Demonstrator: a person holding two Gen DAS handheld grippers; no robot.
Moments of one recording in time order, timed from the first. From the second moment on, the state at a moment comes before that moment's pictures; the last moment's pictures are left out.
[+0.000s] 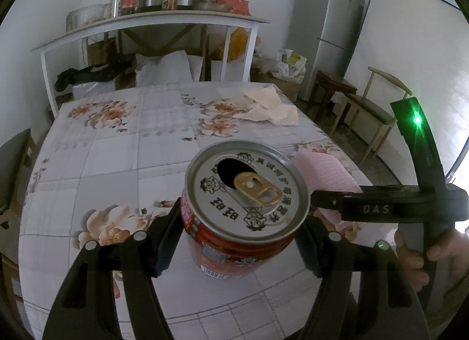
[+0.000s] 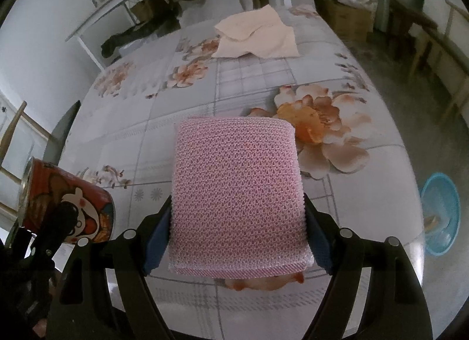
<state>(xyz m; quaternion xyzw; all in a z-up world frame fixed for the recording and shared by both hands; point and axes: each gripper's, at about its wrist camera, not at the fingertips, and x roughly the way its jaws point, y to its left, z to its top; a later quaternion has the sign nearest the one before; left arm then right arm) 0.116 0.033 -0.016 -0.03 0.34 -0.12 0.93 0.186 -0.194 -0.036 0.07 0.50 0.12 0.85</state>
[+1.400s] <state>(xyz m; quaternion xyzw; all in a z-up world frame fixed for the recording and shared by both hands) 0.149 -0.358 0.029 0.05 0.44 -0.45 0.78 -0.015 -0.608 -0.065 0.47 0.36 -0.16 0.79</state>
